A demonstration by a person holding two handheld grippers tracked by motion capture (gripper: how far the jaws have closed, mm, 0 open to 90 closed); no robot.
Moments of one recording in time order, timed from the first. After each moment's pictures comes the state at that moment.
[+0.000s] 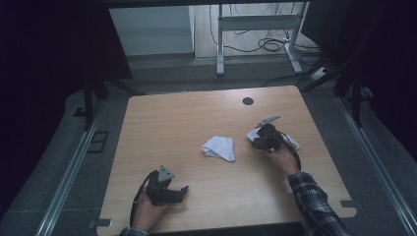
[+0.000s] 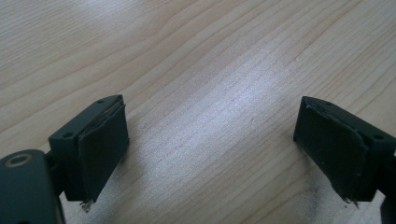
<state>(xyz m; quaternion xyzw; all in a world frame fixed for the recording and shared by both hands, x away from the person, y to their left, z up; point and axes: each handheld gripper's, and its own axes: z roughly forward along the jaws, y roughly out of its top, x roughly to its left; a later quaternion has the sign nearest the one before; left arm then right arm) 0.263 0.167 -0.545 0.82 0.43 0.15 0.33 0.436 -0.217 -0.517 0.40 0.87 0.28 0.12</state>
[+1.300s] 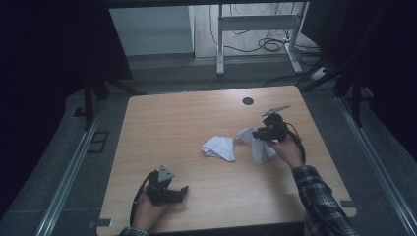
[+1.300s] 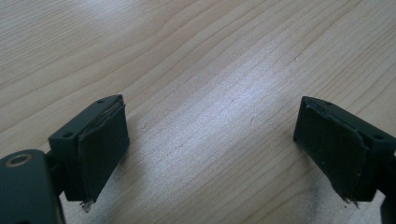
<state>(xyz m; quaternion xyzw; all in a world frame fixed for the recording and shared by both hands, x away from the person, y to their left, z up) 0.263 0.167 -0.545 0.82 0.43 0.15 0.33 0.443 -0.230 -0.473 0.42 0.84 0.33 0.12</state>
